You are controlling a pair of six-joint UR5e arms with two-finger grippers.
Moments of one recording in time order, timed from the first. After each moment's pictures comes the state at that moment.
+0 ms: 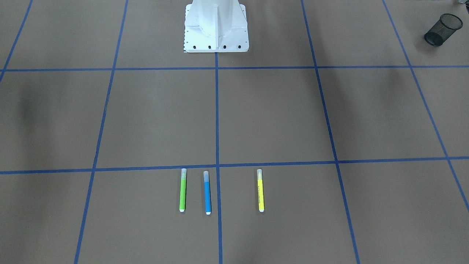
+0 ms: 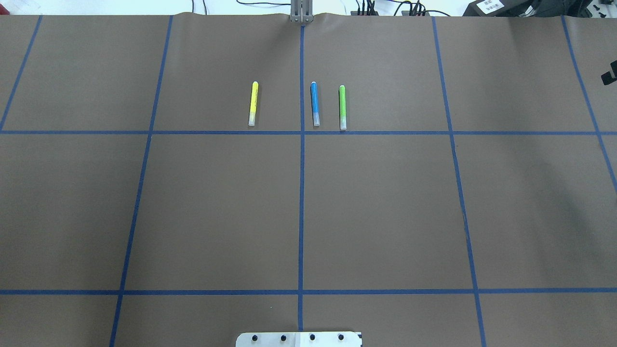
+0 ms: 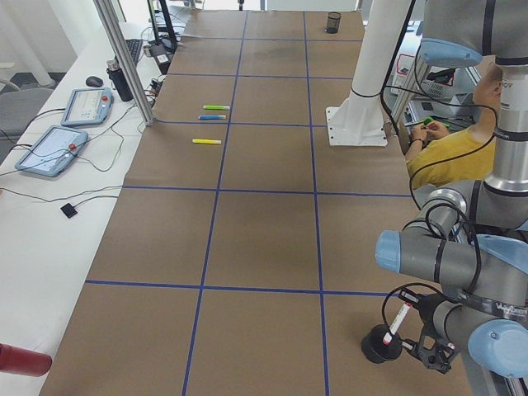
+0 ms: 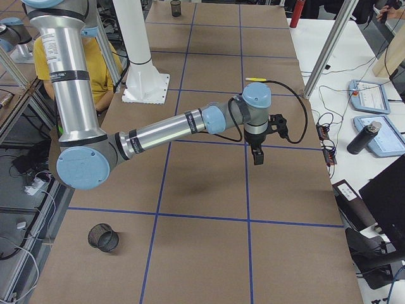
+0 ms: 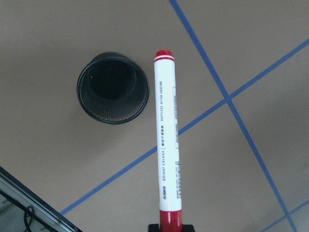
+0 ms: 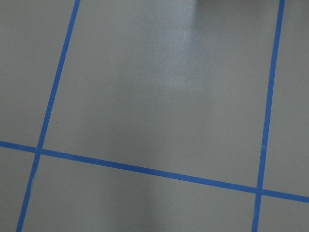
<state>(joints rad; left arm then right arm) -2.52 -1.12 -1.83 -0.46 -2.17 0.26 1.41 -1.42 1.78 -1.56 2.31 0.20</state>
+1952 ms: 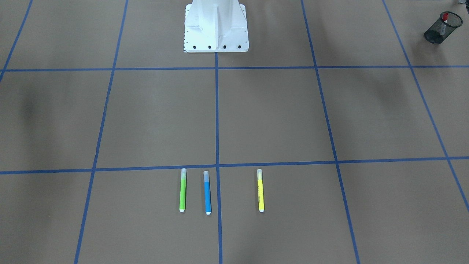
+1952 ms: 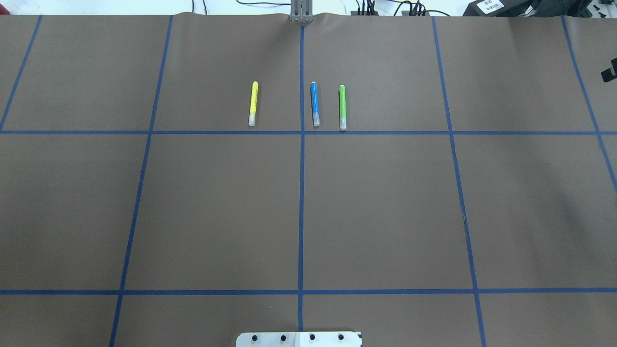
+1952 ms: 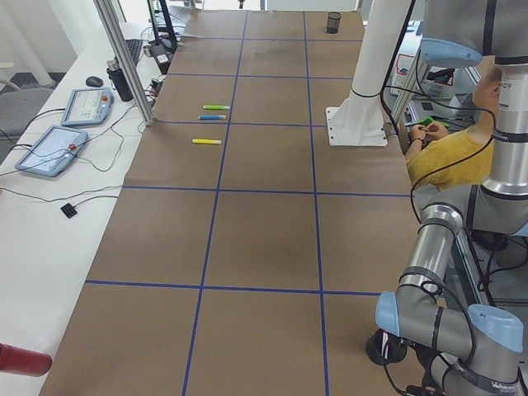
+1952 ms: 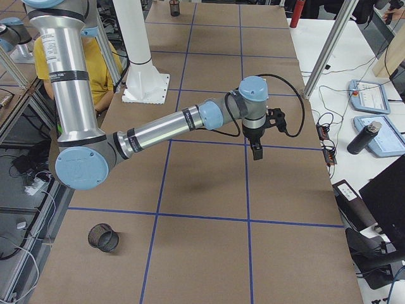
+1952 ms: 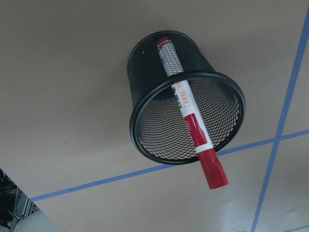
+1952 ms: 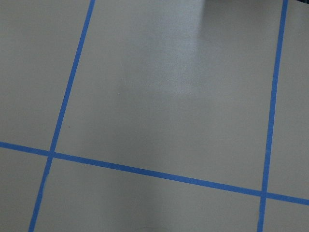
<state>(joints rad) -2.53 -1.20 -1.54 -0.66 -2.21 0.25 1.41 -1.42 1.82 -1.56 2.30 0.23</state>
